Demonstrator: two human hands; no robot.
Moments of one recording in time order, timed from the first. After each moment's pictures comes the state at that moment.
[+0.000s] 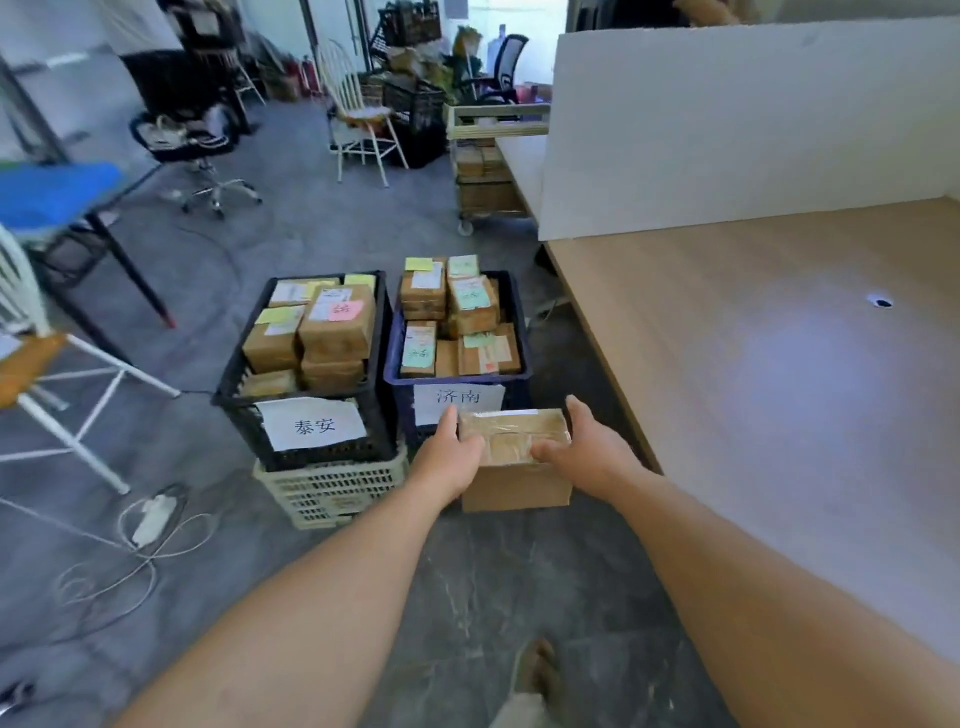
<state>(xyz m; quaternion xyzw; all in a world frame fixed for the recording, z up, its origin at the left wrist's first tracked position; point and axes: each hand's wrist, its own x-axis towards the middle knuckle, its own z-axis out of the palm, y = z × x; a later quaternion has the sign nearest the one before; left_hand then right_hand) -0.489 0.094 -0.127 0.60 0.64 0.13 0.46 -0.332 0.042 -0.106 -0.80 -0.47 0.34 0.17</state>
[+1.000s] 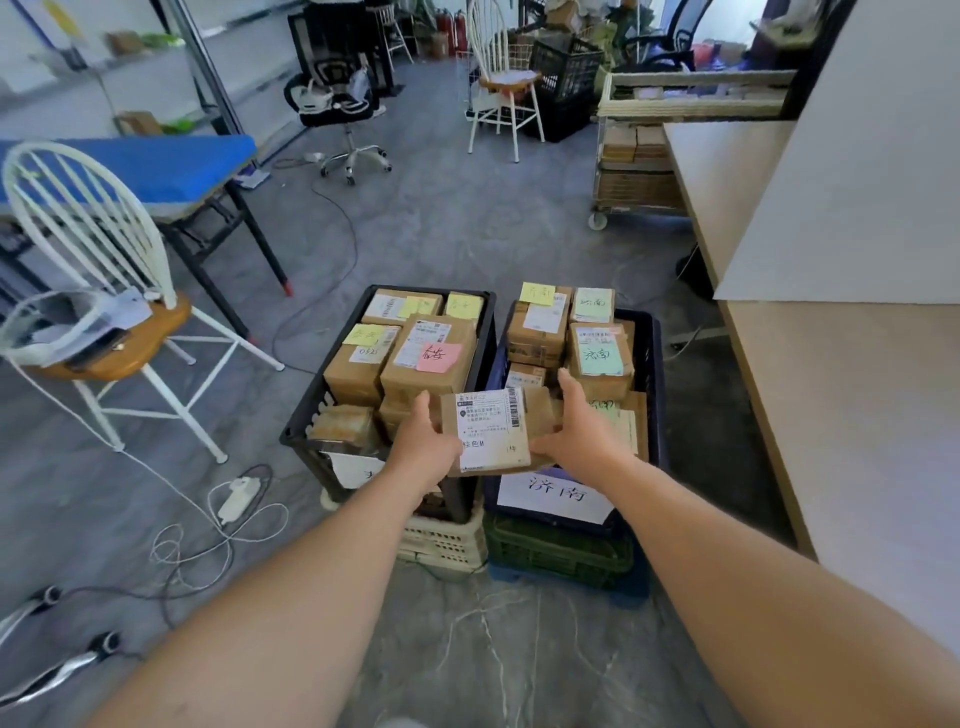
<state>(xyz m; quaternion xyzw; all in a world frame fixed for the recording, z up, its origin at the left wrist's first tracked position) -0.553 0.364 -0.142 0.44 0.73 0.25 0.45 -0.373 0.365 -0.137 -0.69 -0.59 0.39 0.16</state>
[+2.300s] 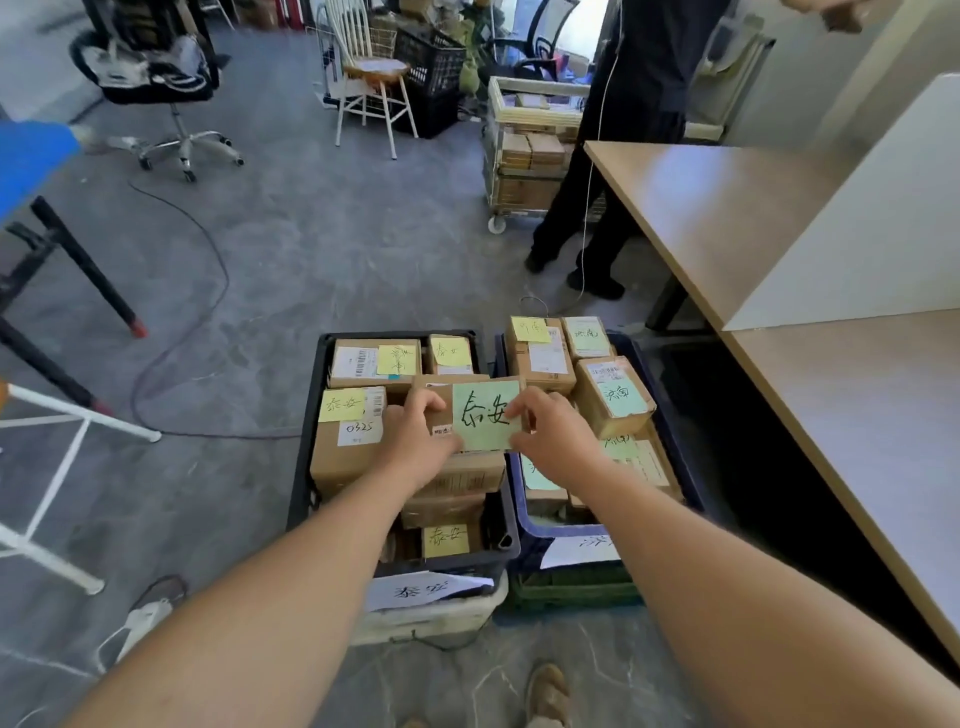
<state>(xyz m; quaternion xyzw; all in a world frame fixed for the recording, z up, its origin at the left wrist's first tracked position) -0.720 0.568 -0.154 0.64 0.61 0.20 0.43 -0.555 0.517 -0.121 -0.76 -0.57 0.28 0.17</state>
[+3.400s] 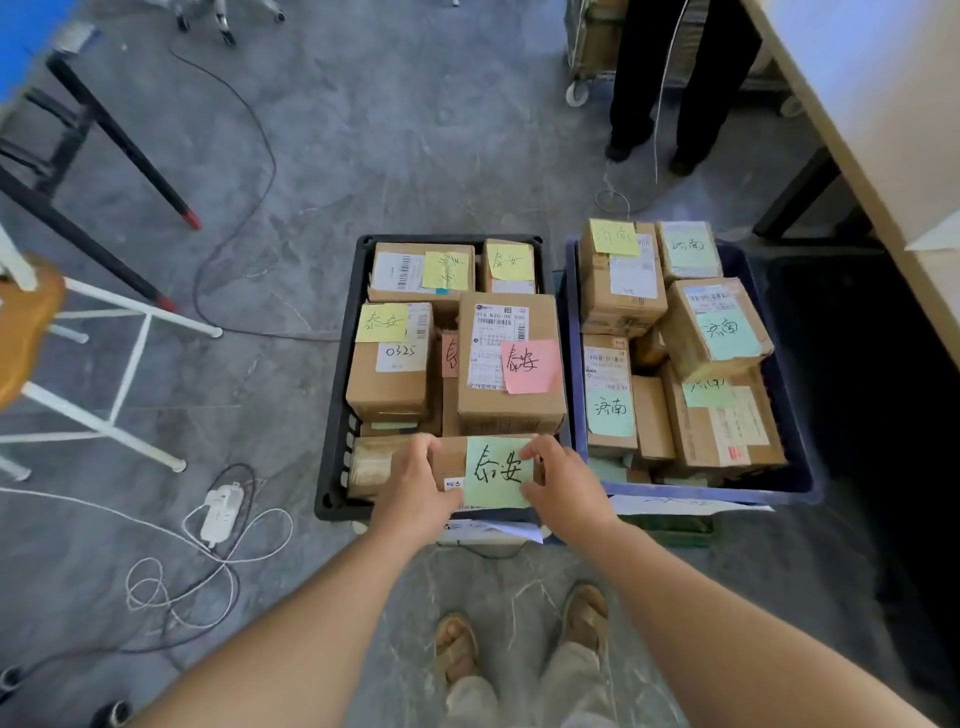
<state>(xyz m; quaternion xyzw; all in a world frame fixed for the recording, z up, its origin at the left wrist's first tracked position) -0.764 0.533 -0.270 0.60 0.69 0.04 0.41 -0.586 0.506 -0.262 -0.74 -0.53 0.40 0.08</state>
